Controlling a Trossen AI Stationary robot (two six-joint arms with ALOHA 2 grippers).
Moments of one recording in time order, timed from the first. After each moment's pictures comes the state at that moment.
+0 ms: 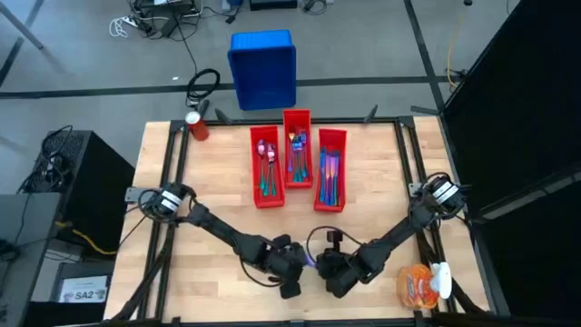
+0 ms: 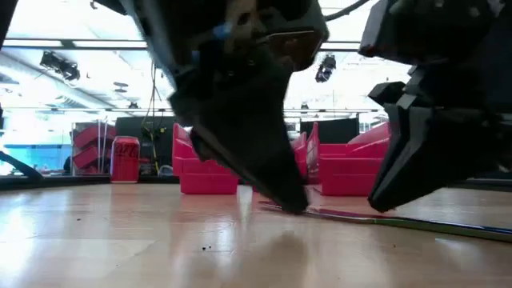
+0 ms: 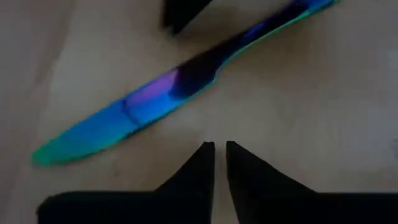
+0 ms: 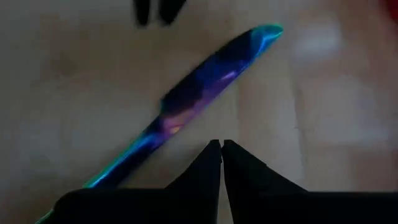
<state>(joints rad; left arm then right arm) -0.47 2.09 1.40 -0.28 -0.22 -0.65 0.66 1.96 1.12 -0.35 0.57 0.49</state>
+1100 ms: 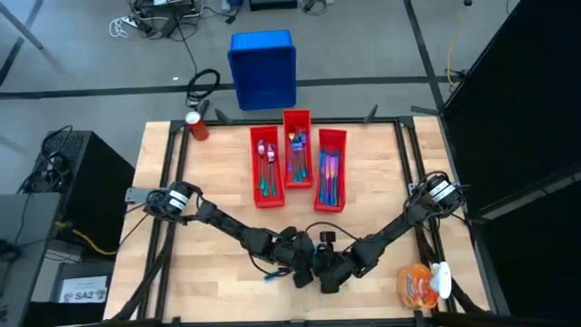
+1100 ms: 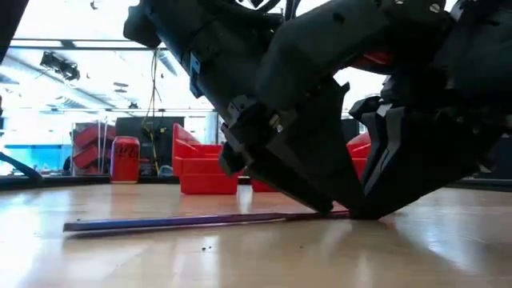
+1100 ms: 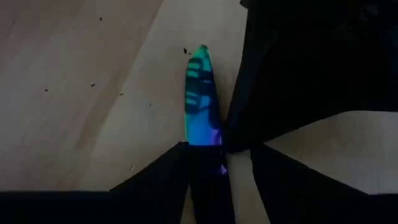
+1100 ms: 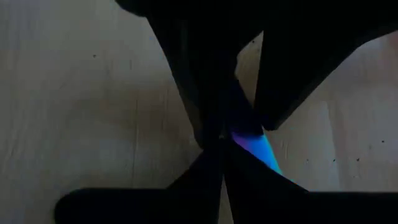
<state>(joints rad) -0.40 2.17 1.40 -0.11 -0.25 -0.68 0.60 2.01 1.13 -0.23 0.43 0.47</state>
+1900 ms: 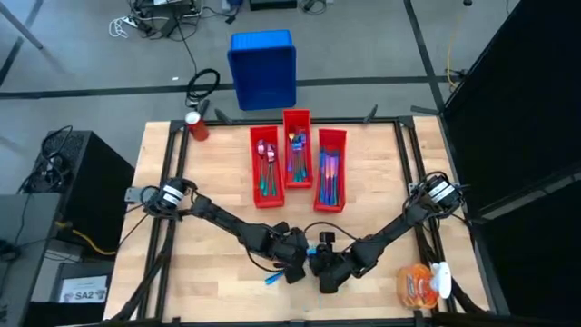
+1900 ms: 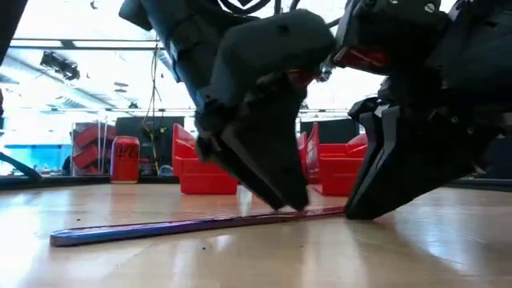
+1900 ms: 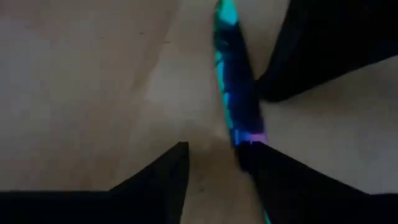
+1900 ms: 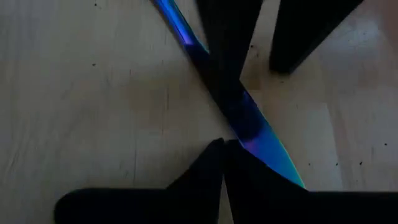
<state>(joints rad) -0.39 2.07 1.40 -0.35 -0.23 -0.69 0.60 2.01 1.12 -0.22 0.43 0.48</state>
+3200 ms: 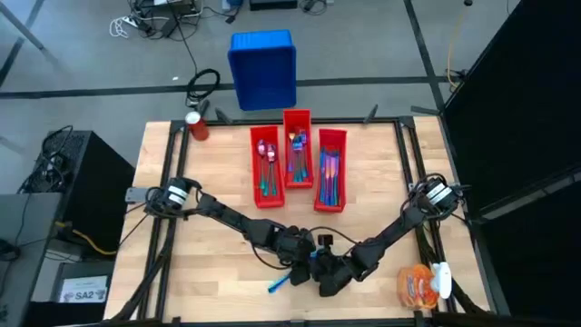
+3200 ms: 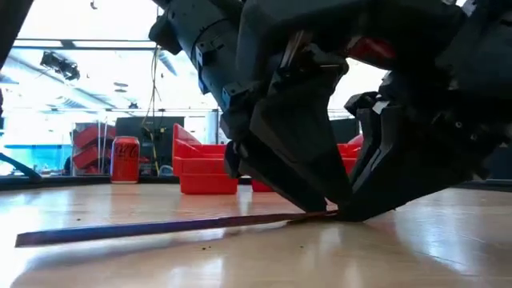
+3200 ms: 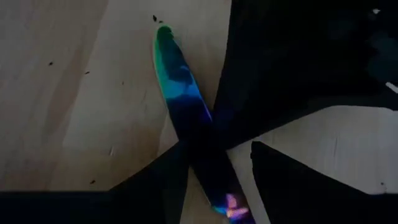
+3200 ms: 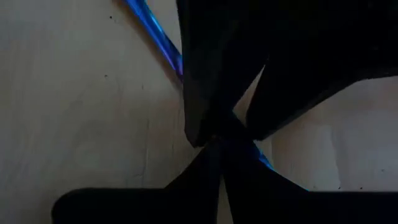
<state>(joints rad) -0.36 2.14 1.41 -0.18 0.03 -0.64 0.60 2.02 1.12 -0.13 0.55 0.37</state>
